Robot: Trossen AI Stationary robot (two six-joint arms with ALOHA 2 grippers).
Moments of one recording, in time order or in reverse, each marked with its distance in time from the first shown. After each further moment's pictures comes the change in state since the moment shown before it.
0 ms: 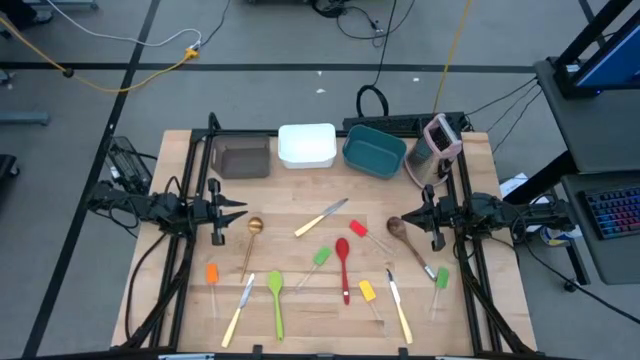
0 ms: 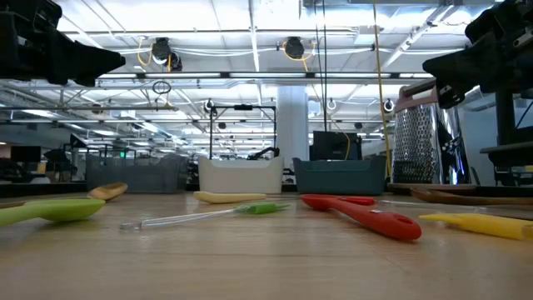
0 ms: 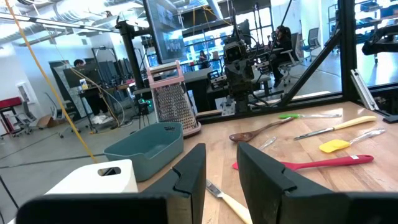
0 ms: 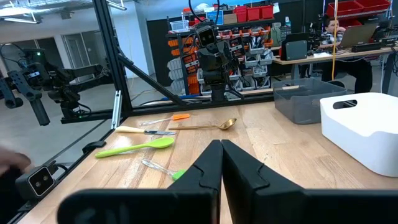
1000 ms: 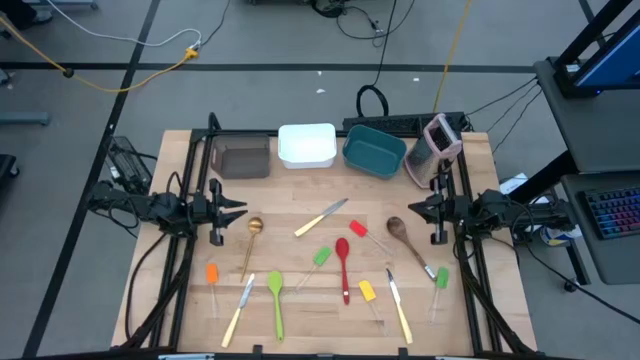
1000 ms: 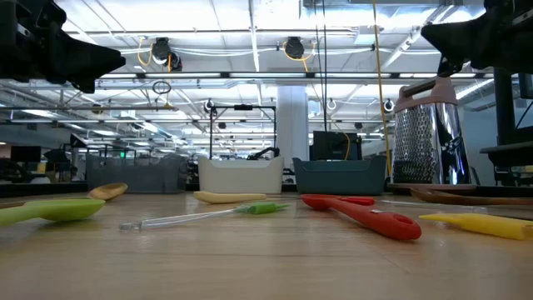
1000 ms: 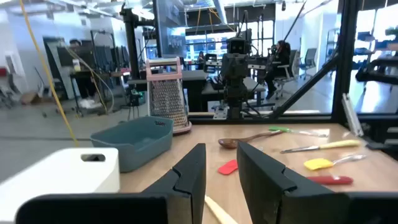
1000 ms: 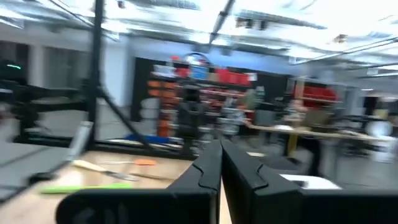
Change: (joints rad) left arm 0.000 0.000 0.000 0.005 -0.002 -0.178; right arm 0.000 0.000 0.000 0.237 0.093 -0.288
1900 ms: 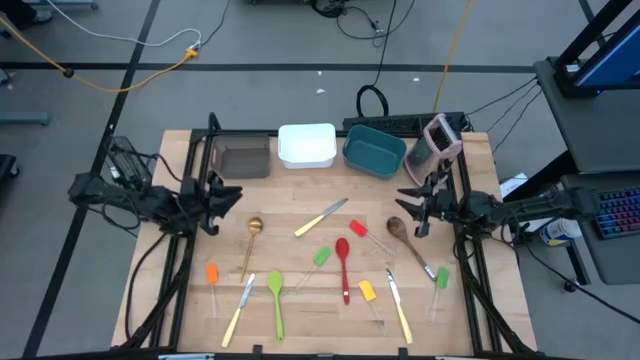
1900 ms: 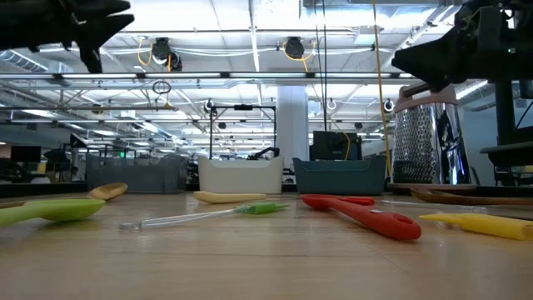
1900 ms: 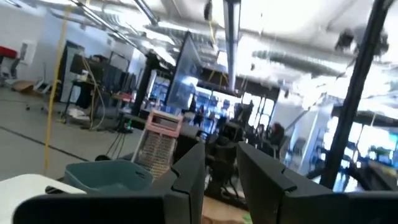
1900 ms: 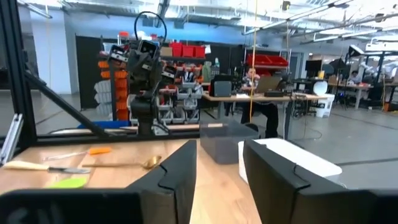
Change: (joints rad) left arm 0.023 0.310 0.094 0.470 -0.042 -0.213; right arm 0.000 0.410 0.000 0.319 0.202 0.069
